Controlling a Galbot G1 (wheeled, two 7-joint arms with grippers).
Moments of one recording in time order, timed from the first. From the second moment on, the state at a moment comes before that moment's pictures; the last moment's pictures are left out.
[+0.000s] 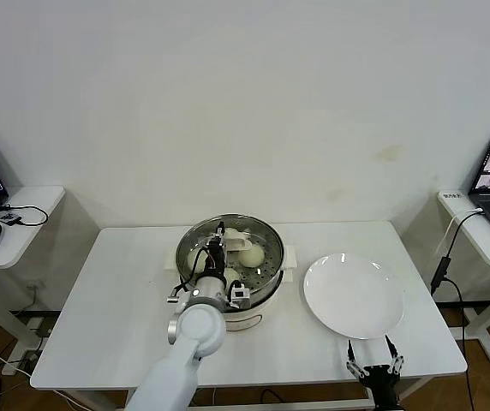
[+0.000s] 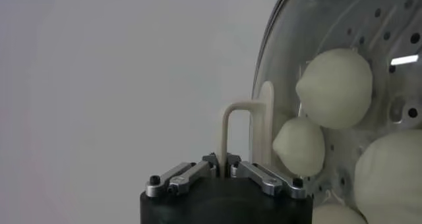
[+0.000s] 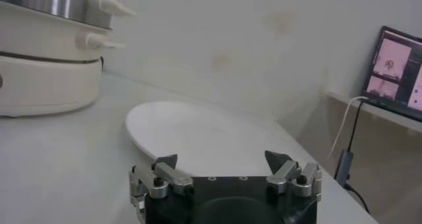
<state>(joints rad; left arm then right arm) 0.93 -1.43 -0.08 -1.74 1.42 0.42 0.25 -1.62 1.56 0.73 1.73 -0.20 0.28 -0.05</state>
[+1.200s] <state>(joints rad) 1.61 -1.24 -0.45 -2.14 0.51 0.03 -0.07 -1.64 1.52 0.68 1.78 -0.18 0.27 -0.07</state>
